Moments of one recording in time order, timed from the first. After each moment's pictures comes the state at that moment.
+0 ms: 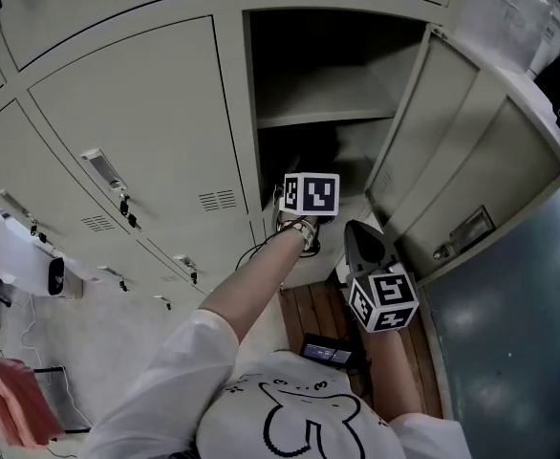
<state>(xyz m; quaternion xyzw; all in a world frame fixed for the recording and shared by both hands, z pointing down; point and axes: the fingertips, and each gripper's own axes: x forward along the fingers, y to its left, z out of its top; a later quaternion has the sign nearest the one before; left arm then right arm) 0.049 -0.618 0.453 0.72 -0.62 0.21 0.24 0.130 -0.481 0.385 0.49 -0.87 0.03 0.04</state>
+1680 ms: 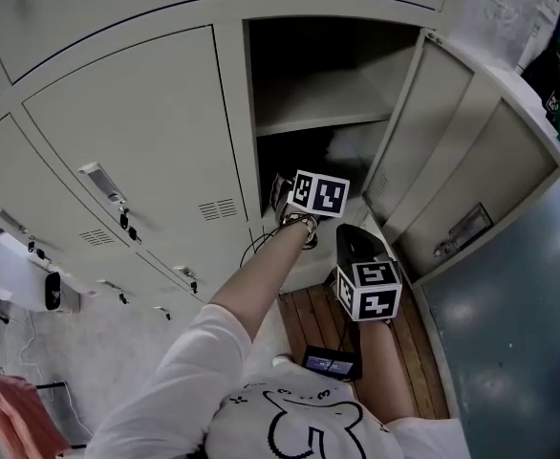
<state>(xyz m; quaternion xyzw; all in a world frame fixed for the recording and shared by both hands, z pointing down) 0.070 -0.649 0.452 0.76 -0.59 0.26 0.14 0.119 -0.493 0.411 0.54 -0.83 0.08 0.13</state>
